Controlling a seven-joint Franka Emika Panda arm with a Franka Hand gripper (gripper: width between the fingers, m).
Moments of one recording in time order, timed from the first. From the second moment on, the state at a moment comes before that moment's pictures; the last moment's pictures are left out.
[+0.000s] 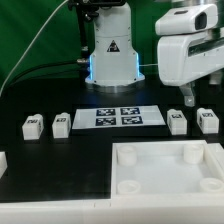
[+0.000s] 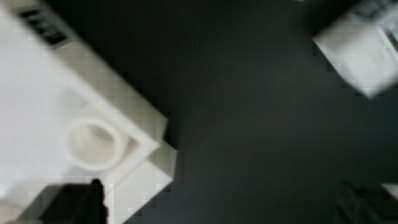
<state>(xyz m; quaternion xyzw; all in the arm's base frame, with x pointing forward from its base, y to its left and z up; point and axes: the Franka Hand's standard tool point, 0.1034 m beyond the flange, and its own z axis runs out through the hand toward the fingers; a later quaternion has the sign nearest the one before) 0.454 0.157 0.091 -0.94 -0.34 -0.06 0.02</state>
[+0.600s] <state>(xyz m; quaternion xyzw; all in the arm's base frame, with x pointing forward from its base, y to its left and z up) 0.446 0.173 0.077 -1.00 -0.01 -0.05 0.07</state>
